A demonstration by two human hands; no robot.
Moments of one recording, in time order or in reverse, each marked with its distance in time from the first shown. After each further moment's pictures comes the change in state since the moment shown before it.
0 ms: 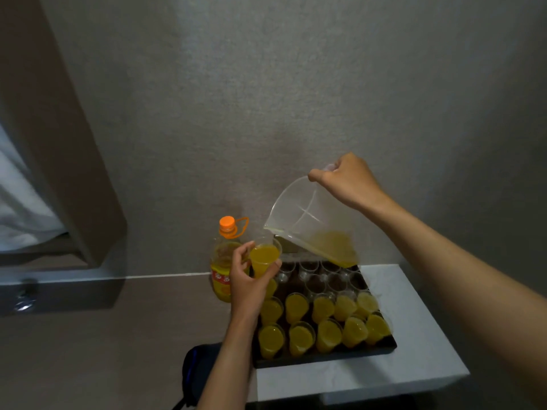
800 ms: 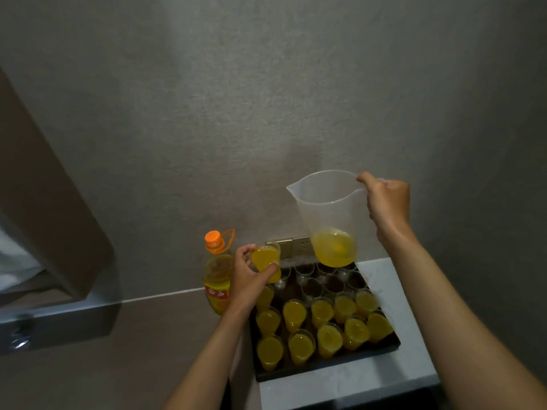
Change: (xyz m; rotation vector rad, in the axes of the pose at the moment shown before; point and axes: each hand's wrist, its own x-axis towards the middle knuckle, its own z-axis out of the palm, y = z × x) left_hand 0.052 -0.022 0.028 0.266 -0.188 -0.032; right_hand -0.017 0.086 -0.025 0.560 0.462 0.344
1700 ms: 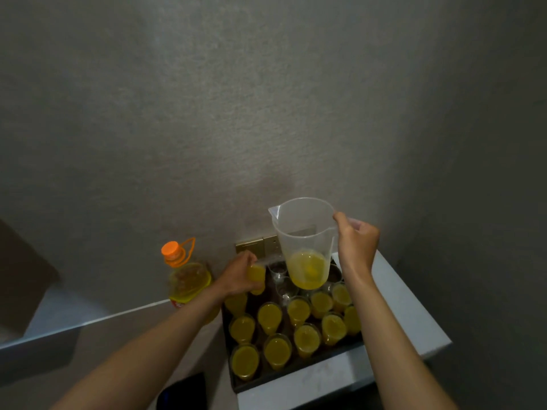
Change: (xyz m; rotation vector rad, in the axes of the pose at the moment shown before) left_hand 0.093 -0.052 0.039 0.854 -0.574 0.116; right_hand -0.013 0.087 -0.009 0.080 0.149 0.111
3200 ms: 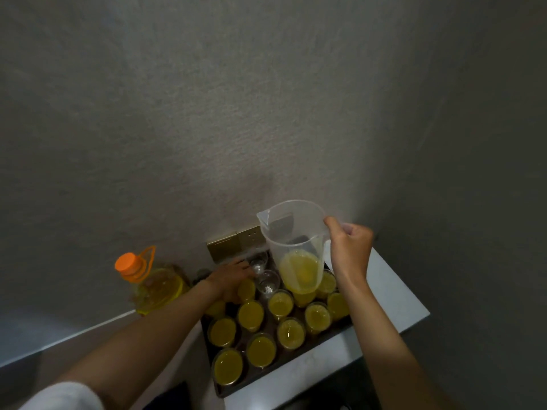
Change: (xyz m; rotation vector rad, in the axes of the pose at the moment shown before) left_hand 0.058 -0.008 0.039 0.765 -0.464 0.363; right_hand 0.013 0.028 -0.019 -0.030 0.043 0.054
